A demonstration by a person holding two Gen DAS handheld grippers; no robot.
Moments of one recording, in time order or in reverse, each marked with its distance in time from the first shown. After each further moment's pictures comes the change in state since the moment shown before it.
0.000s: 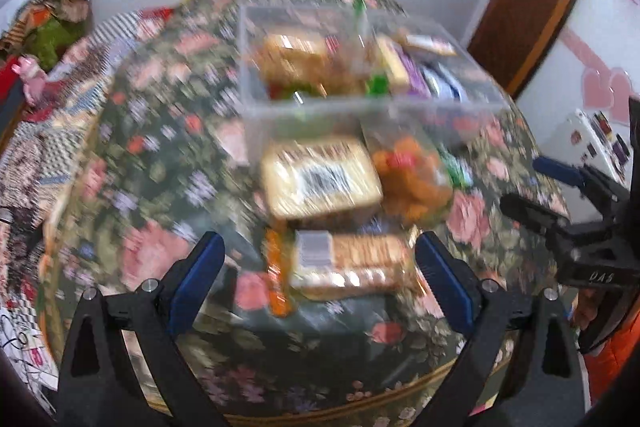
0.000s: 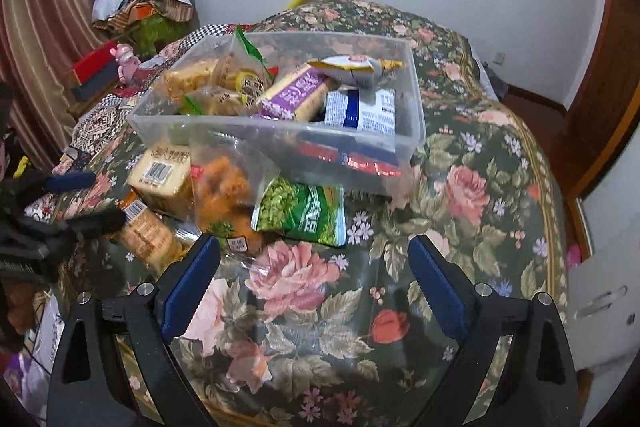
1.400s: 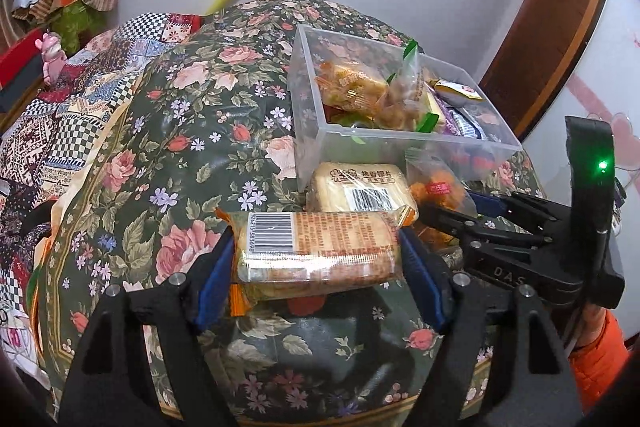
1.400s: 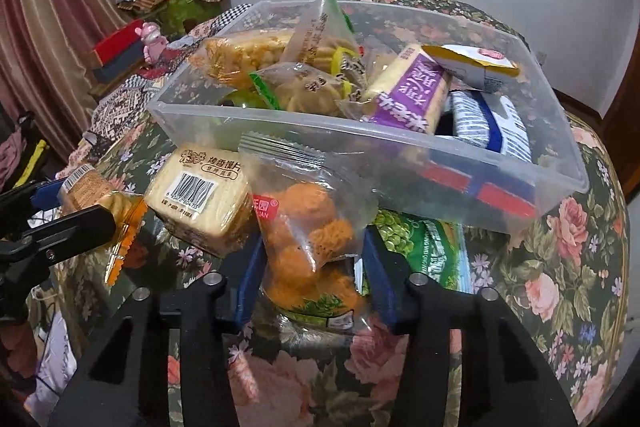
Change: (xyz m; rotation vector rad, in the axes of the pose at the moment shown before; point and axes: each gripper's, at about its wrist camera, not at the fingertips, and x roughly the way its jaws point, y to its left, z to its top) left arm -0.026 0.044 -0.010 -0.112 -0.152 0.007; right arm 0.053 0.058 0.019 -0.045 0.045 0.100
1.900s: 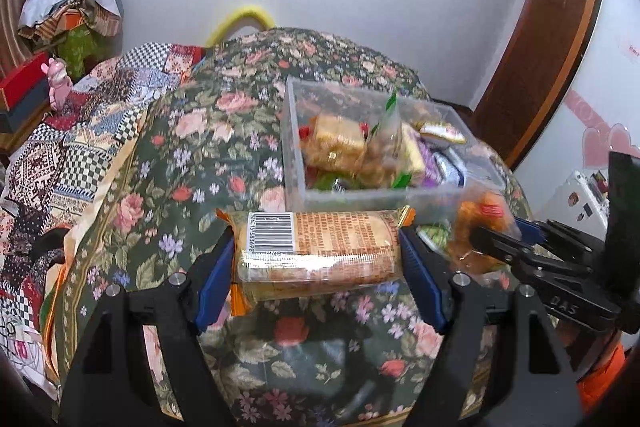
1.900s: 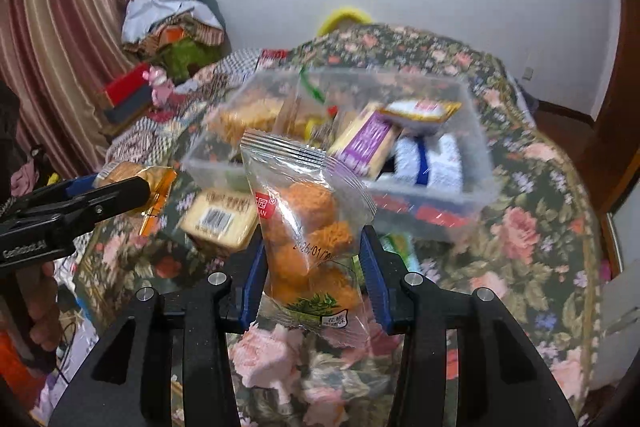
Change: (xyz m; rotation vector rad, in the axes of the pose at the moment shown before) left arm -0.027 -0.019 0.032 0.007 -0.099 0.012; right arm -0.065 -0.022 0.001 0.045 -0.148 0.007
